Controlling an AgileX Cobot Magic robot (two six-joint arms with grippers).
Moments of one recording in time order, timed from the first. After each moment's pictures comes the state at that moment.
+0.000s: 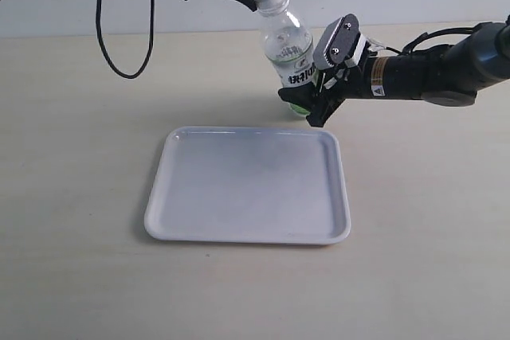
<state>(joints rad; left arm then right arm) -0.64 2.24 -2.32 -0.08 1.18 -0.89 -0.01 2.31 -1.28 -1.19 -0.80 0.40</state>
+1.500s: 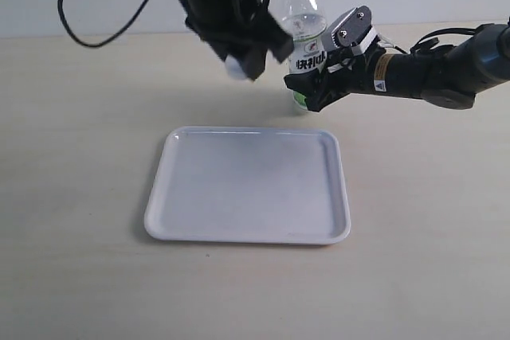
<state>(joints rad) -0.70 2.05 -1.88 -0.01 1.17 0.13 -0.01 2.31 -1.27 -1.06 -0.78 0.51</state>
